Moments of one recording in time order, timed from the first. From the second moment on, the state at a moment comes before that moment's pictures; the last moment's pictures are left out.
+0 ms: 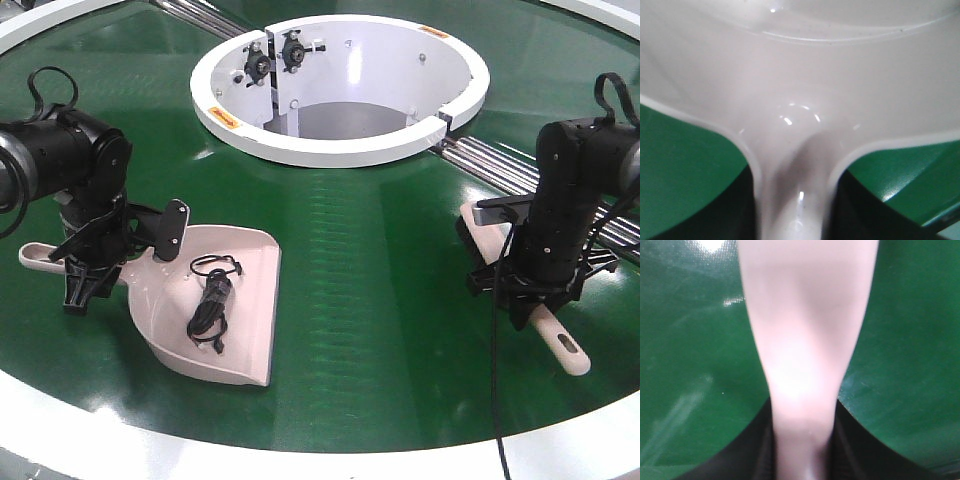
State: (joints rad) left arm -0.25 1.99 -1.52 0.29 1.14 1.24; right arm 0.10 1.96 -1.44 -0.07 1.23 -0.02
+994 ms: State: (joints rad) left arm -0.25 1.99 -1.52 0.28 1.14 1.24; right arm 0.10 1.98 -1.44 -0.06 1.21 -0.02
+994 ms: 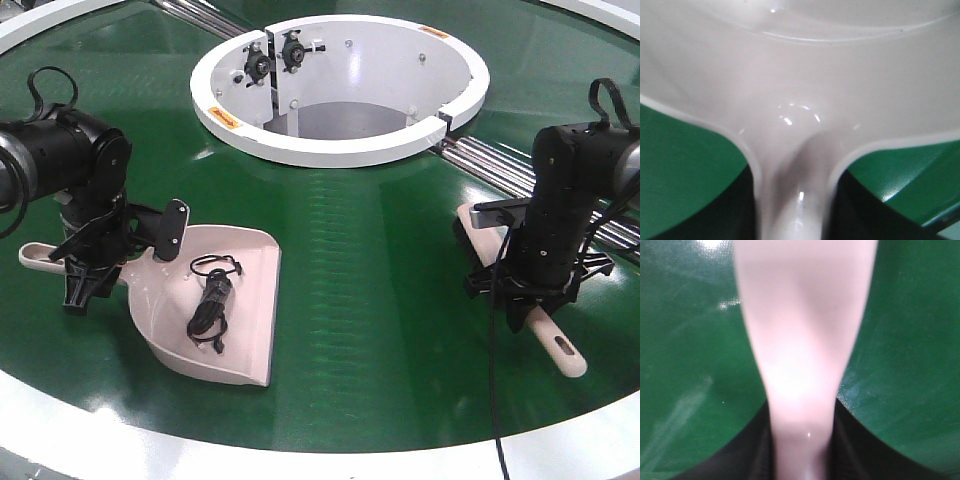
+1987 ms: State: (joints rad) left arm -0.25 1.99 -1.52 0.12 1.15 1.22; right arm 0.10 1.98 -1.44 -0.06 1.21 -0.02
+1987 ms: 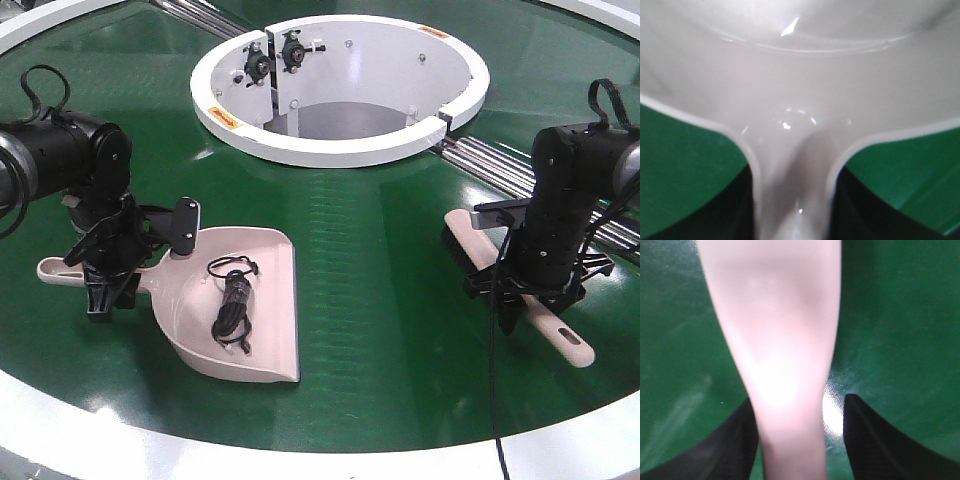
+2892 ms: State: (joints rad) left arm -0.25 1.96 -1.52 0.11 1.17 0.95; right arm 0.10 1.87 -1.44 -0.06 1.22 -0.02
